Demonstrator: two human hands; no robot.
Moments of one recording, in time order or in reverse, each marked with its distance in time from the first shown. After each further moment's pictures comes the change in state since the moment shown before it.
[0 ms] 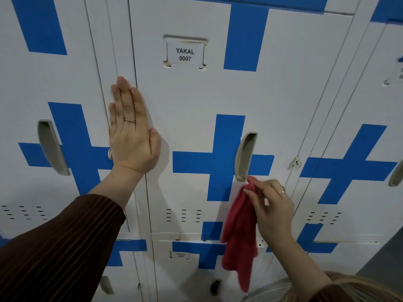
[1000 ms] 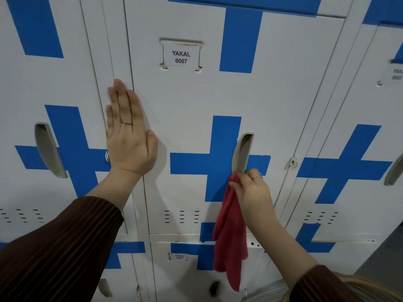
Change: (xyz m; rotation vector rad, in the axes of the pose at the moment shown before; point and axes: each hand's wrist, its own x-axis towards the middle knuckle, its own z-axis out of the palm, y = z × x) left_hand 0.000 0.001 0.000 -0.007 0.012 0.004; right_hand 0.023 -0.021 0.017 -0.152 -0.241 0.056
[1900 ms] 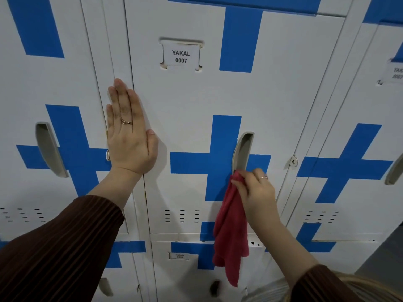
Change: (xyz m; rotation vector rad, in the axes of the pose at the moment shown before) left_hand 0.000 0.000 0.000 -0.005 0.003 -0.006; right_hand -0.005 0.010 0.005 0.031 0.205 -0.118
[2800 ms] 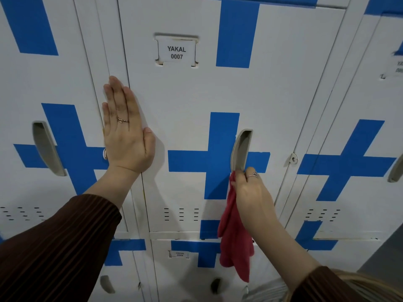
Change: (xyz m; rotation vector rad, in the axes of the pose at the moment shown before) left_hand 0.000 0.001 -0.001 -0.008 0.005 0.007; right_hand 0.004 -0.014 -0.007 -0.312 -0.314 0.006
